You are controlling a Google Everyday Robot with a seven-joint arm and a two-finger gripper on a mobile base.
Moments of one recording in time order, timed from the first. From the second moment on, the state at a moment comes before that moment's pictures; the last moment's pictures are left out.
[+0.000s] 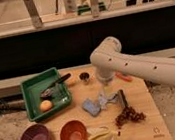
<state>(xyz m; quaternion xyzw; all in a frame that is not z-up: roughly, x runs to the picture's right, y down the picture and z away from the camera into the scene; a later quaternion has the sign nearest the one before) 0.066 0.062 0.741 -0.25 -0.06 -0.12 0.96</state>
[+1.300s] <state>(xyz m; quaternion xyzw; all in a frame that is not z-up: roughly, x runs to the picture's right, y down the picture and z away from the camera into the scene) -0.009 0.042 0.794 -0.26 -0.09 -0.15 0.95</state>
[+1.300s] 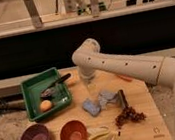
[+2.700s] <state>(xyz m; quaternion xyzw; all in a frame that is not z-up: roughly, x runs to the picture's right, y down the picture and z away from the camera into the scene) -0.048 0.024 0.837 -0.26 -0.11 -0.23 0.93</state>
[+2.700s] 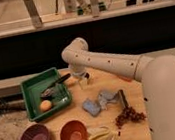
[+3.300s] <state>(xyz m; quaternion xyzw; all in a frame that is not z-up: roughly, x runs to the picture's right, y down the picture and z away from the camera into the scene) -0.052 0.020 0.855 -0.25 -0.12 -0.26 0.92</state>
